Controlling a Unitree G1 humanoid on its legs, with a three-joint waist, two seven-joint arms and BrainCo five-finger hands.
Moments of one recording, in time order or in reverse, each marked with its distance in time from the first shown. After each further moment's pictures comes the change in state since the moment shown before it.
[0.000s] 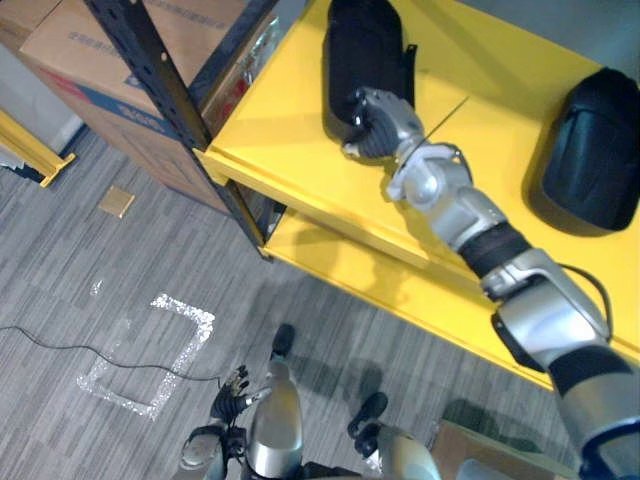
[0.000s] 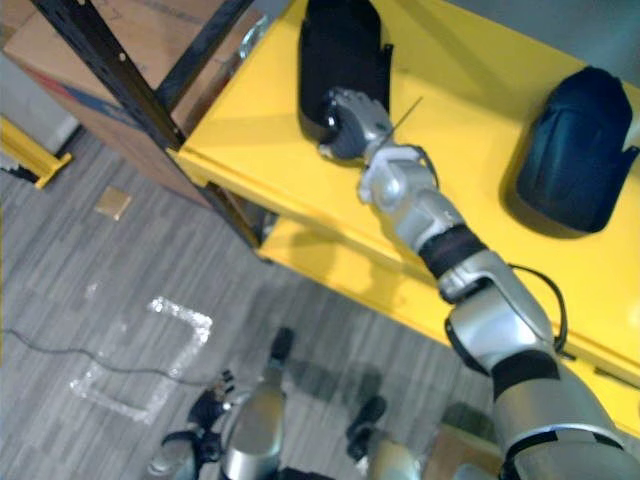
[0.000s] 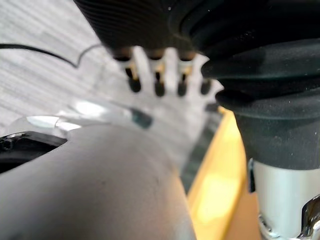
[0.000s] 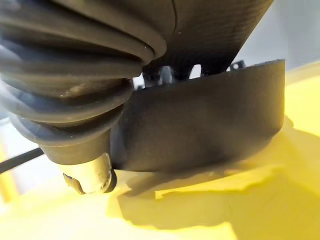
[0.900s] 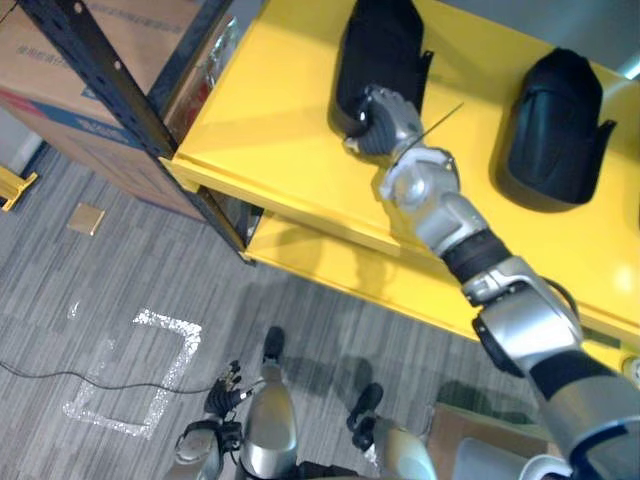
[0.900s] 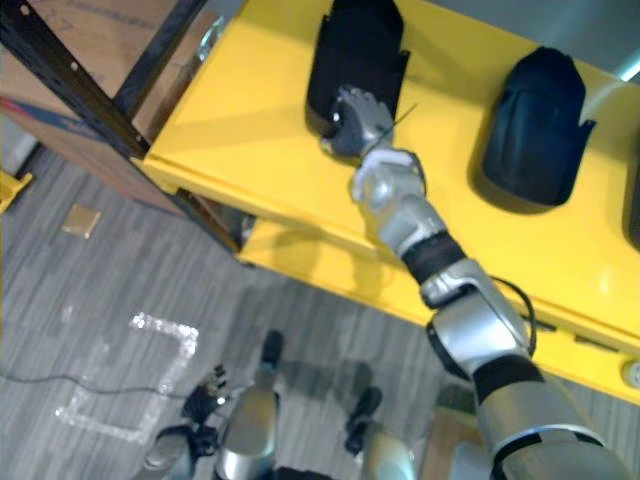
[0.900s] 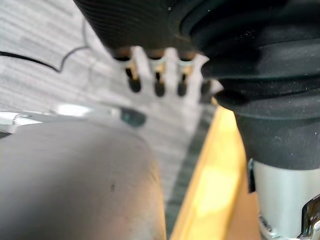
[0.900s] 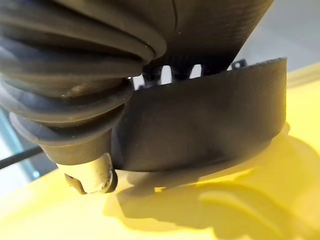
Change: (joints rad) left arm 0.000 0.019 0.001 -0.031 -0.005 0.030 0.027; right arm 0.054 0.061 -0.048 -0.091 -0.084 0.041 0.043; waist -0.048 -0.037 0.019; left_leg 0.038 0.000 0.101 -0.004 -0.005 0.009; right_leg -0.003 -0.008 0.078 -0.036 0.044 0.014
